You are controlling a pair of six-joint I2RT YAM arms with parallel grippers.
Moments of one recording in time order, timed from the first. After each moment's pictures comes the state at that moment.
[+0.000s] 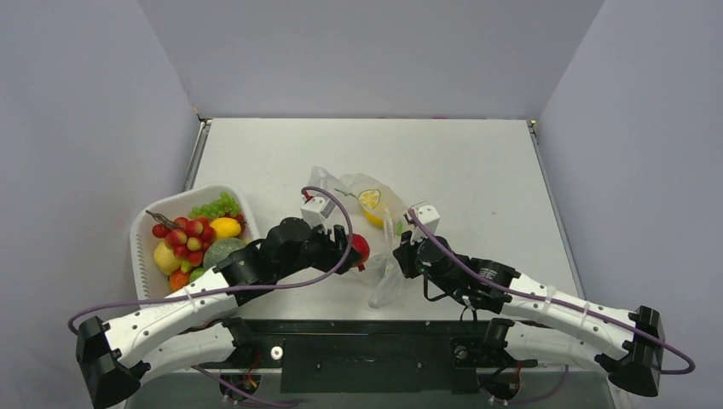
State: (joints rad) left arm -0.94 0.94 0.75 -0.29 -0.07 -0.63; right arm 1.07 0.91 0.71 -0.36 0.38 0.46
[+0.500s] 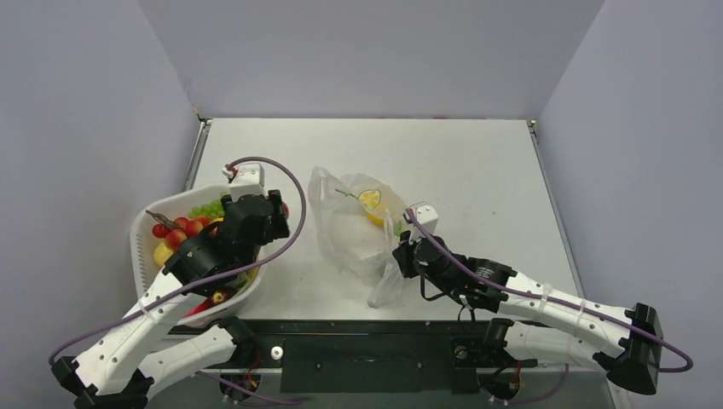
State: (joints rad) left arm -0.80 0.85 1.09 -0.77 -0.58 -0.54; right arm 1.07 0.94 0.71 -0.35 0.39 0.49
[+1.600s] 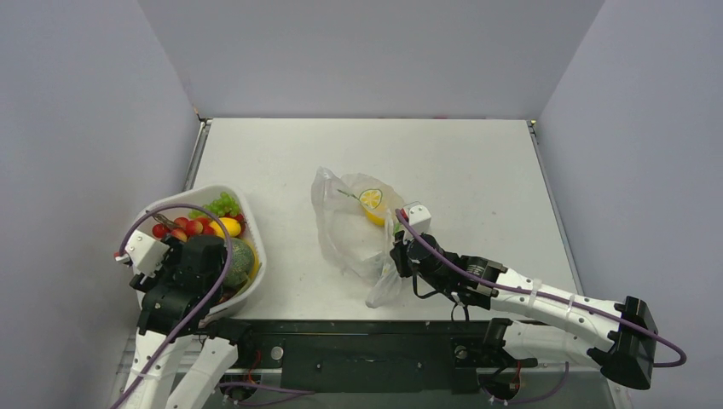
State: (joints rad) left arm -0.27 0.54 0.87 -1.20 -1.13 -1.01; right arm 1.06 1.00 0.72 -0.33 0.39 0.46
